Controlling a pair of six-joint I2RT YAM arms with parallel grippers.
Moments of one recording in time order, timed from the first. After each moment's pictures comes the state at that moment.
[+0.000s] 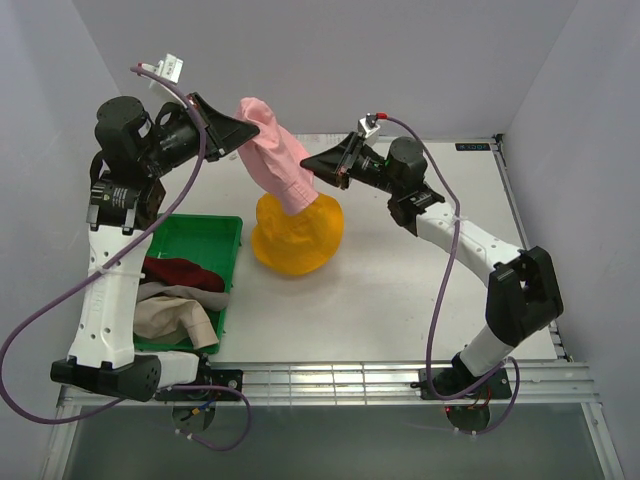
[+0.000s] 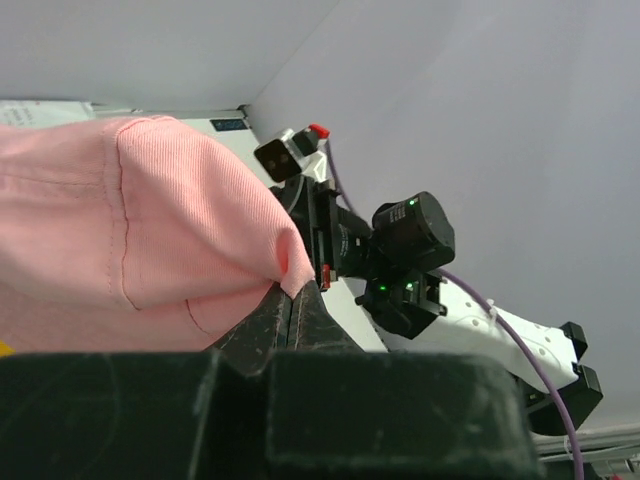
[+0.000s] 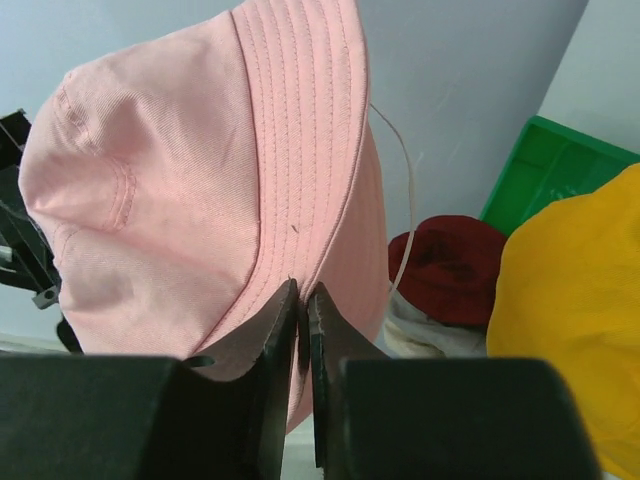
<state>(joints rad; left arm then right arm) -0.15 1.27 1.73 -0.43 0.65 -0.69 0.56 1.61 1.25 0.53 -0.59 1.42</state>
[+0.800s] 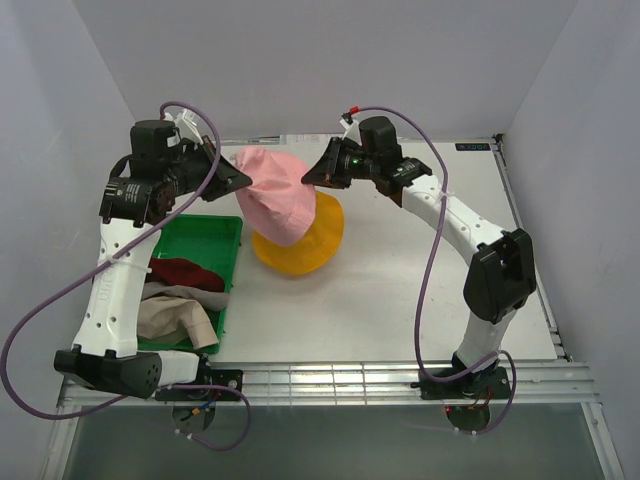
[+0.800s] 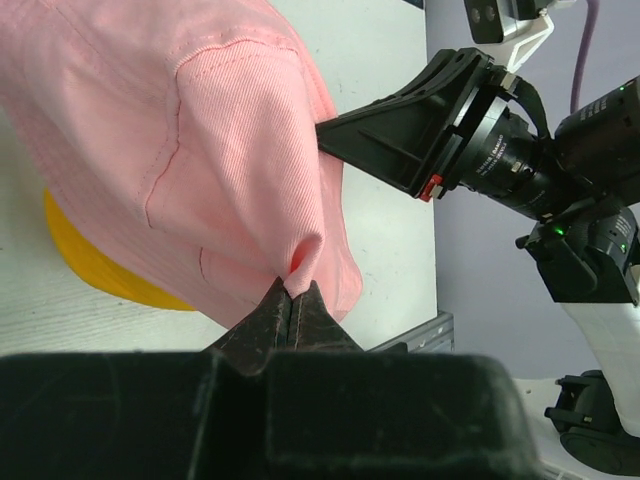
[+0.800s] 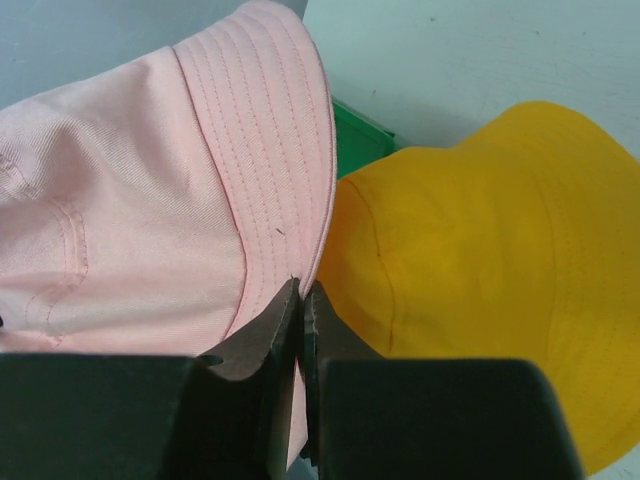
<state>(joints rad) -0.15 1.29 1.66 -0.90 0.43 -0.63 0.57 1.80 1.63 -0.22 -0.52 0.79</state>
